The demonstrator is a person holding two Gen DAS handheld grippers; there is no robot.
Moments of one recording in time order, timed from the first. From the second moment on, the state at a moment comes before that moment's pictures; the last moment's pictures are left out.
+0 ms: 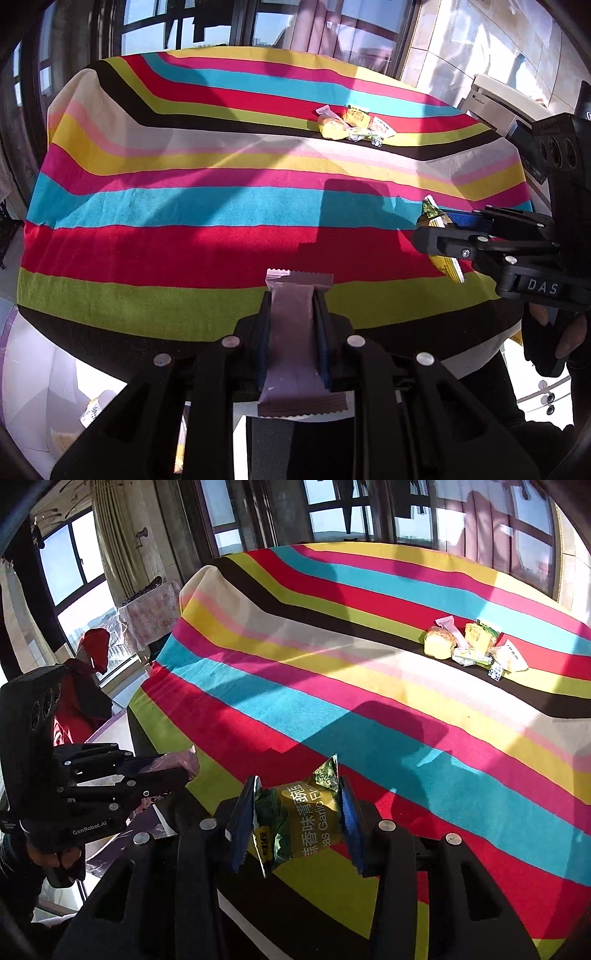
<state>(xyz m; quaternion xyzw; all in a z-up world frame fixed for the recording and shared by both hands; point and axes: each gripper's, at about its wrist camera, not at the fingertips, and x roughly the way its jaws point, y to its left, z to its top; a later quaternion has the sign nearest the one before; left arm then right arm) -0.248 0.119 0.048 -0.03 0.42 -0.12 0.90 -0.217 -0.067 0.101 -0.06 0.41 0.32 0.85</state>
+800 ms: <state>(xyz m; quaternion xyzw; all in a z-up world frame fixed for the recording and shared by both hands) -0.378 0.312 0.014 -0.13 0.44 0.15 0.88 -0.311 0.167 0.067 -0.21 0.44 0.53 0.69</state>
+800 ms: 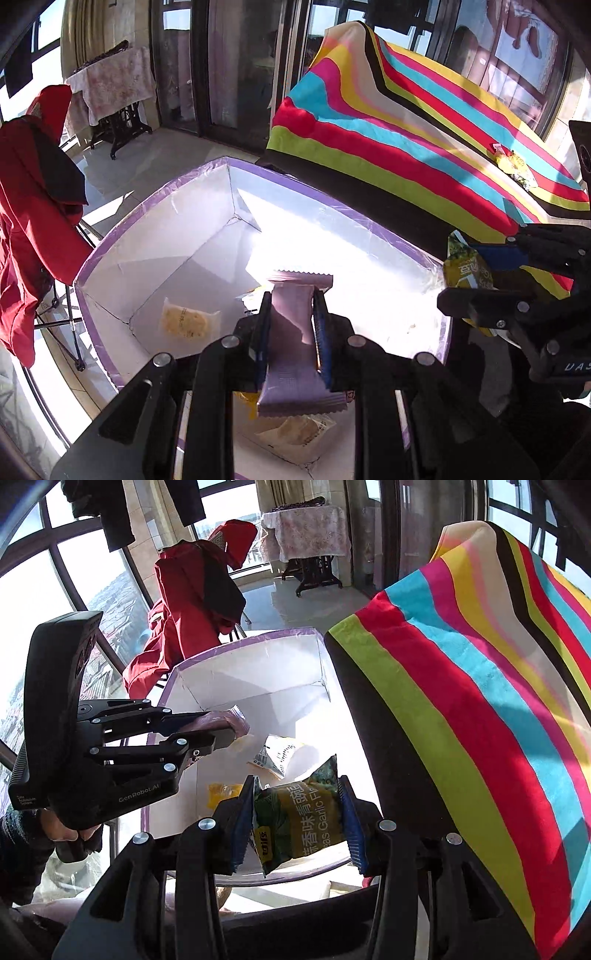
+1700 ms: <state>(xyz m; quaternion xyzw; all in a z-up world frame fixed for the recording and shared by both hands) -0.076 0.087 0.041 0.01 0.42 0.01 0.91 -0.076 -0.193 0.061 0.15 0.44 0.11 0.88</state>
